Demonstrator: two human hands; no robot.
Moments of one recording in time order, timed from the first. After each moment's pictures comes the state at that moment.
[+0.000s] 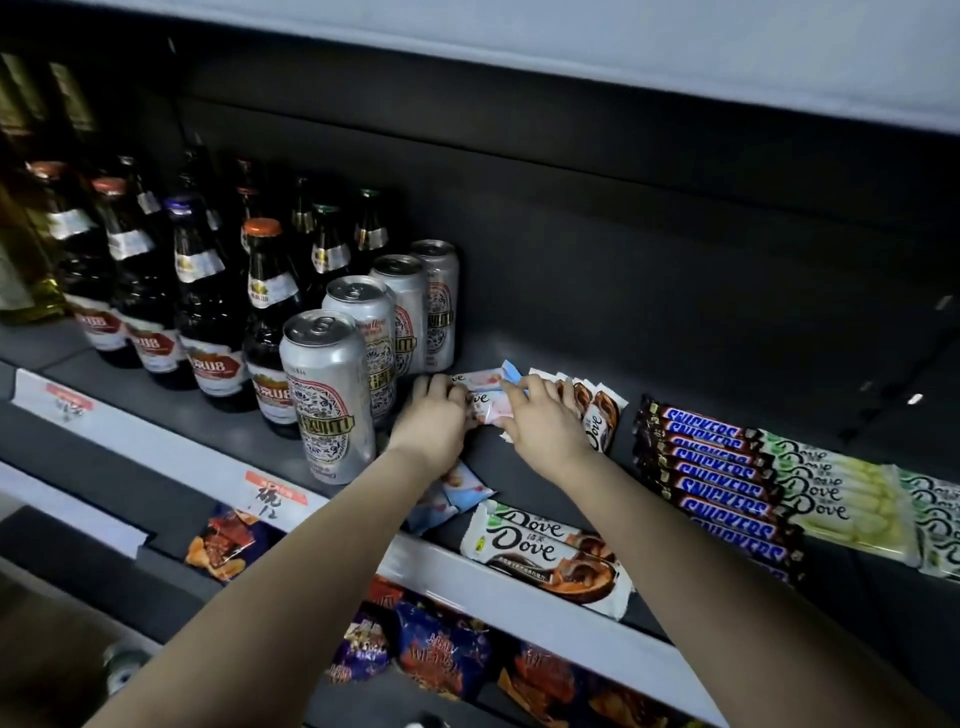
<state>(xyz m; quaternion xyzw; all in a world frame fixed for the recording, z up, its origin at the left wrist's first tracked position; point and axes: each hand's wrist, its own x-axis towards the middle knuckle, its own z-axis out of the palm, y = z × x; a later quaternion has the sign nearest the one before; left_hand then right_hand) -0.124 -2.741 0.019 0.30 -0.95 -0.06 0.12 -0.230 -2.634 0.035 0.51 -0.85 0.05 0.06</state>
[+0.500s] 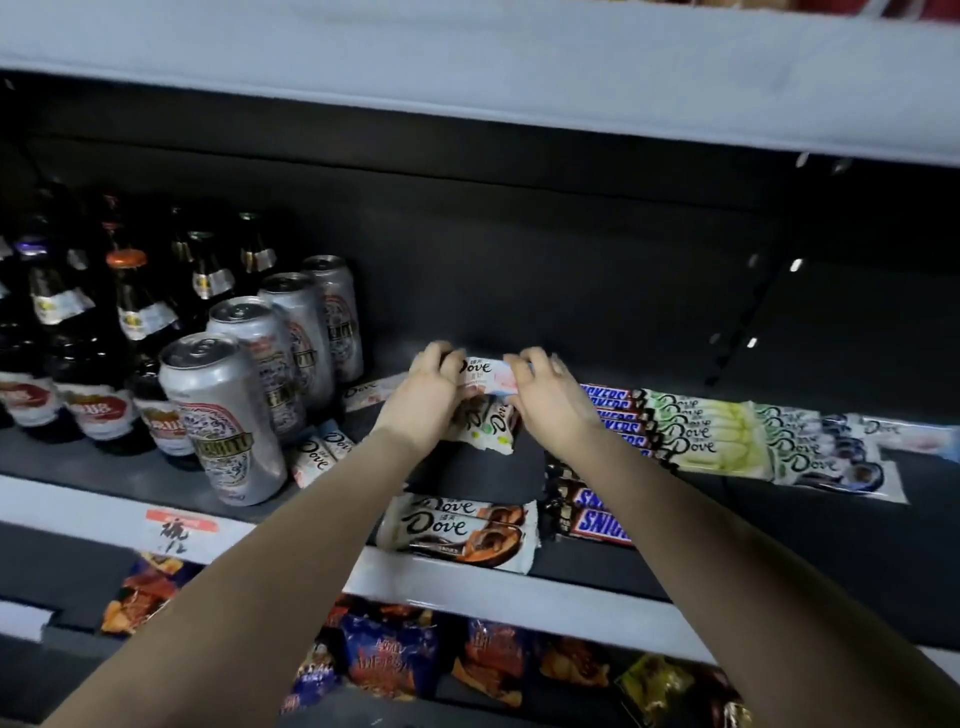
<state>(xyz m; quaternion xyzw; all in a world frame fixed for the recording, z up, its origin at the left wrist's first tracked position) -0.168 -2.679 0.060 0.14 -0.96 -0.10 0.23 -0.267 -2.542 0.072 0.48 -0.86 0.05 0.17</state>
